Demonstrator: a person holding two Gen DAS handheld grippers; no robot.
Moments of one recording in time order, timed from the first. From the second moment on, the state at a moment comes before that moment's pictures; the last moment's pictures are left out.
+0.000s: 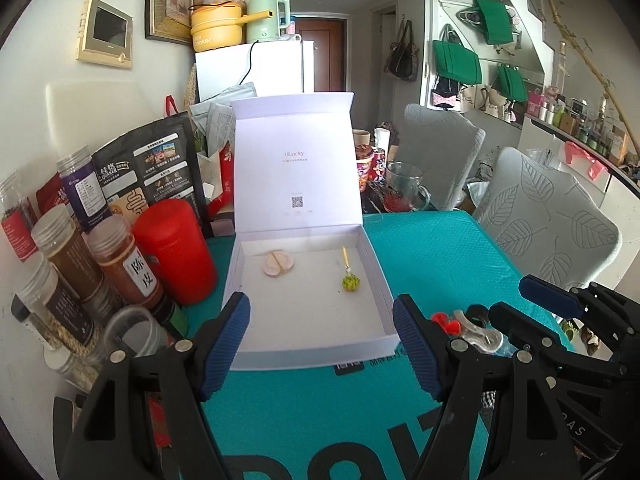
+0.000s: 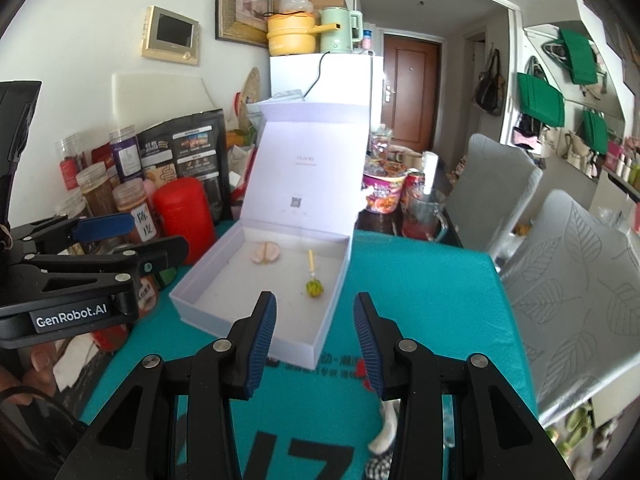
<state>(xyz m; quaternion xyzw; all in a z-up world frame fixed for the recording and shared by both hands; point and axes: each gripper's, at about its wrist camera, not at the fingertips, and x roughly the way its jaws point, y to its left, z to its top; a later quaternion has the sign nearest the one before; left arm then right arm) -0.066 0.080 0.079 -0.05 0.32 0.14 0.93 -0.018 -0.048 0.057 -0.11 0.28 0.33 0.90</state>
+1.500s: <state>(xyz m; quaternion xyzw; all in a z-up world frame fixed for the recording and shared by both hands) 0.010 -0.035 -0.029 -0.08 0.42 0.02 0.91 0.010 -0.196 -0.041 -0.06 0.36 0.19 0.91</state>
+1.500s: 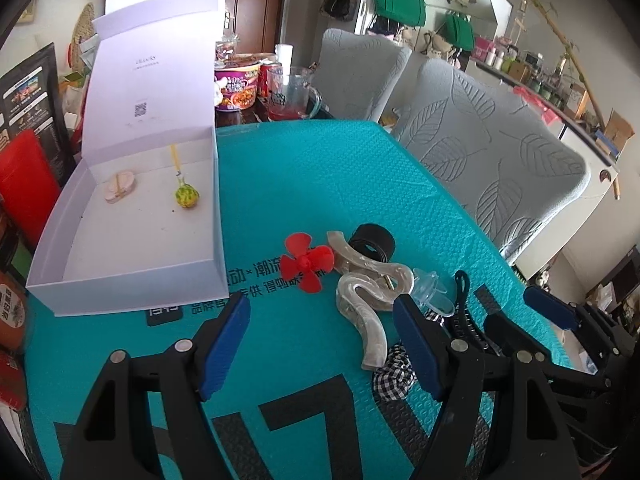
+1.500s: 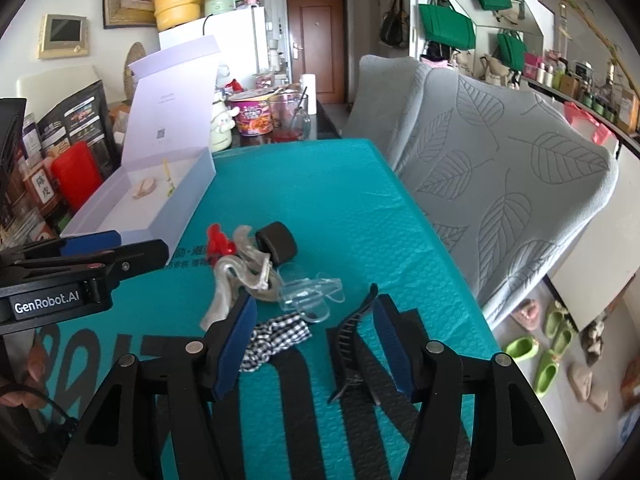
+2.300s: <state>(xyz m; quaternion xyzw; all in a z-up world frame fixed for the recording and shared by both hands) 0.077 -0.071 -0.082 -0.10 0.48 -0.02 0.87 0.051 -0.241 -0.081 -0.02 0.42 0.15 0.89</state>
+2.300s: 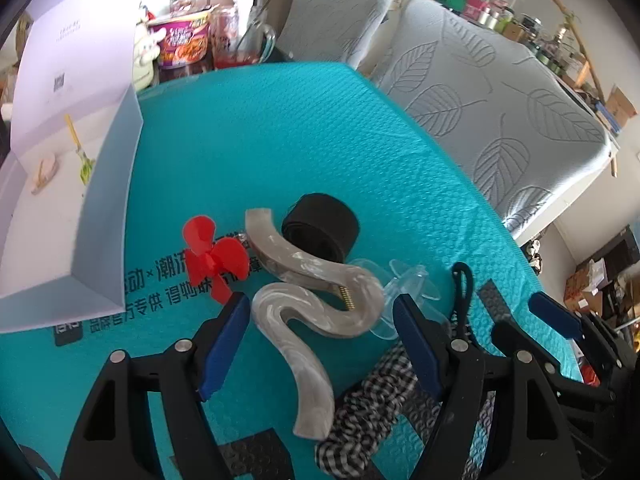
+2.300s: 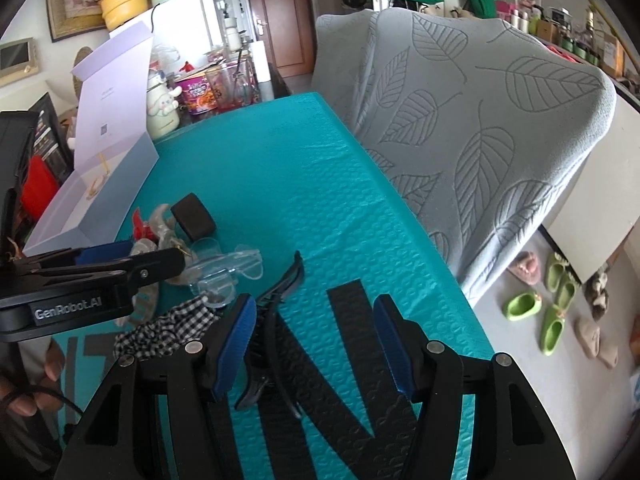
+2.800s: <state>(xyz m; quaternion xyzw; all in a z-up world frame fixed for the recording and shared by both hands) 0.087 -0.057 -0.094 -0.09 0.48 0.00 0.87 0.049 -0.232 -0.091 -0.01 0.44 0.18 0.88</state>
